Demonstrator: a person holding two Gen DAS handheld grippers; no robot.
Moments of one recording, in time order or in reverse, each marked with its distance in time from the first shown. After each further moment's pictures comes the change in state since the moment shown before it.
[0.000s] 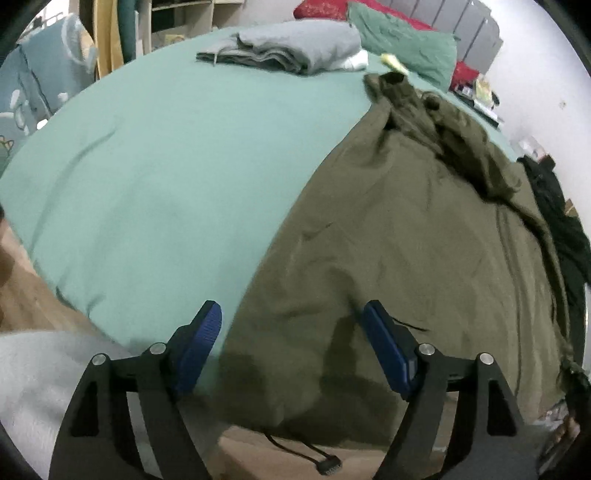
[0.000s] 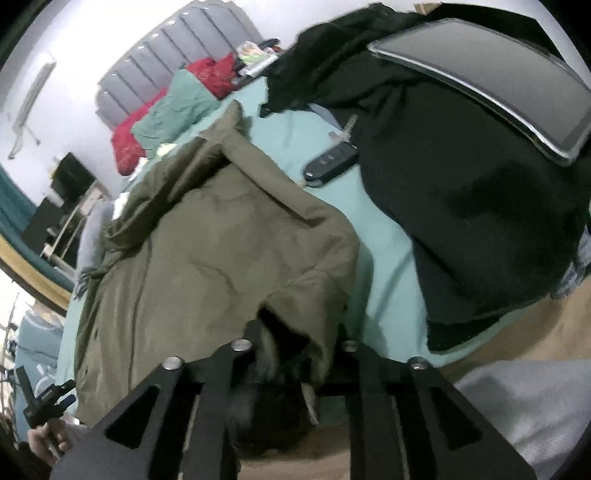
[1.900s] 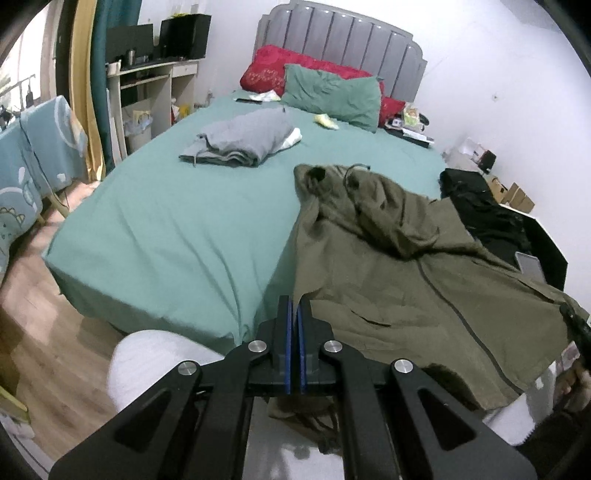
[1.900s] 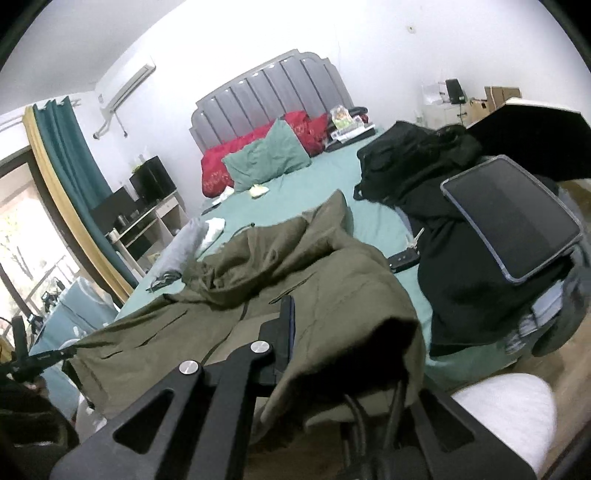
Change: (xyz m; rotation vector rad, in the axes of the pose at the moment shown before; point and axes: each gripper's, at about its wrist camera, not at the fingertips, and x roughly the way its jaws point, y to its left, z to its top) left arm -0.225 -0.005 -0.031 0.175 -0.242 -0.127; right arm -0.166 0.064 0.007 -0.257 -0.231 0.233
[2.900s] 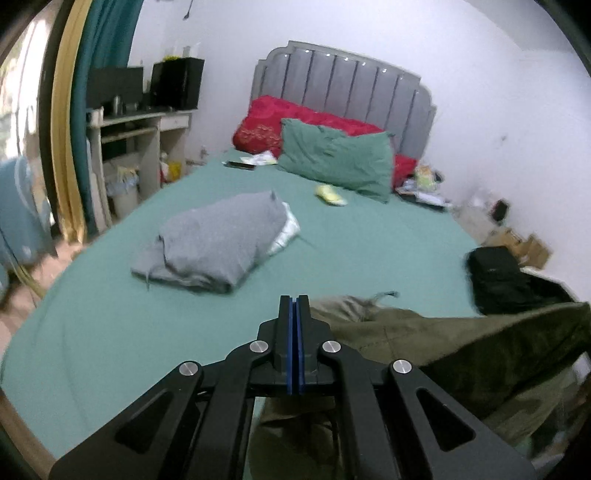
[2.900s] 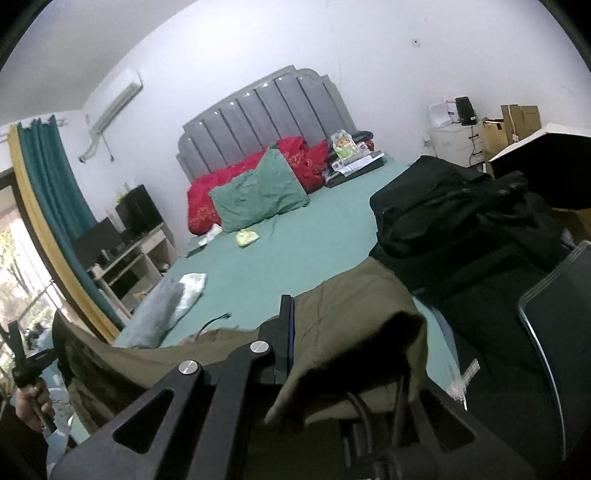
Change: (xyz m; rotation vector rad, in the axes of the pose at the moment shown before) left arm 0.203 -0.040 0.217 0.018 -0.210 0.047; right arm 0.213 -0.030 0.169 -0.002 -0.083 0.012
